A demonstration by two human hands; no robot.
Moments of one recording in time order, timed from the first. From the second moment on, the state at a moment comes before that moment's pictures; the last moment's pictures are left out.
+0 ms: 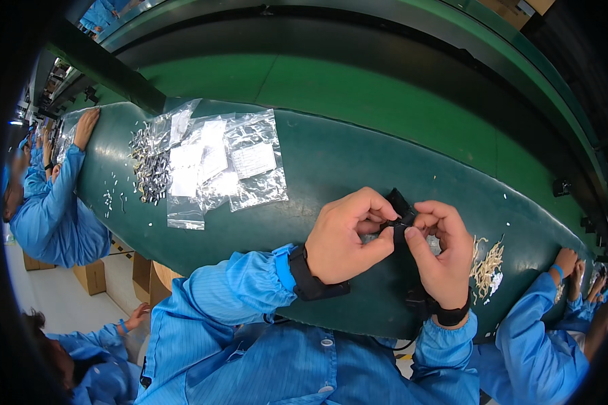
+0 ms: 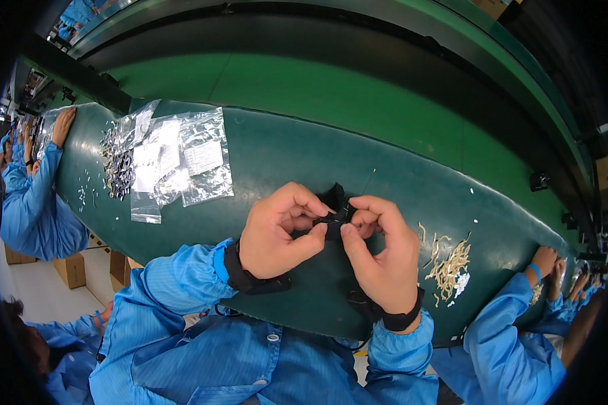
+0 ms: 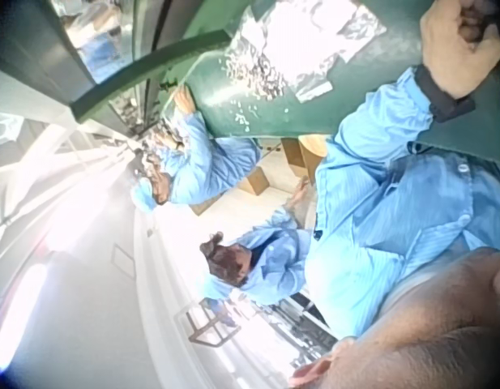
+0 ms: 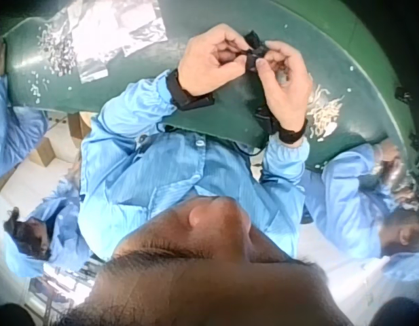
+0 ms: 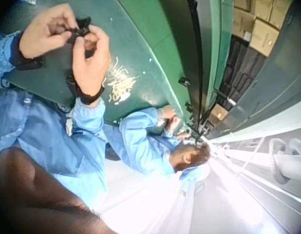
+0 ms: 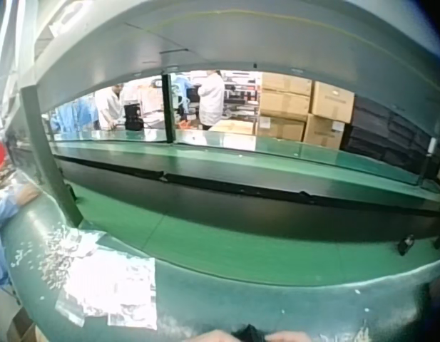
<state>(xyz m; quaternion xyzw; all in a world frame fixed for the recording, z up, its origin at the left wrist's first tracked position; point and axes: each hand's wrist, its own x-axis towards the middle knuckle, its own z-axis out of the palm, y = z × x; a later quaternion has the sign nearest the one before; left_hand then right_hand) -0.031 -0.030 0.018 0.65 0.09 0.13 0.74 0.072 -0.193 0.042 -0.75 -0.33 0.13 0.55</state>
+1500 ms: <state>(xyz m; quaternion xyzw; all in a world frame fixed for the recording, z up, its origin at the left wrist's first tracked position) -0.026 -0.015 0.026 0.72 -0.03 0.11 0.69 0.071 -0.191 0.053 -0.67 -0.63 -0.06 0.39</state>
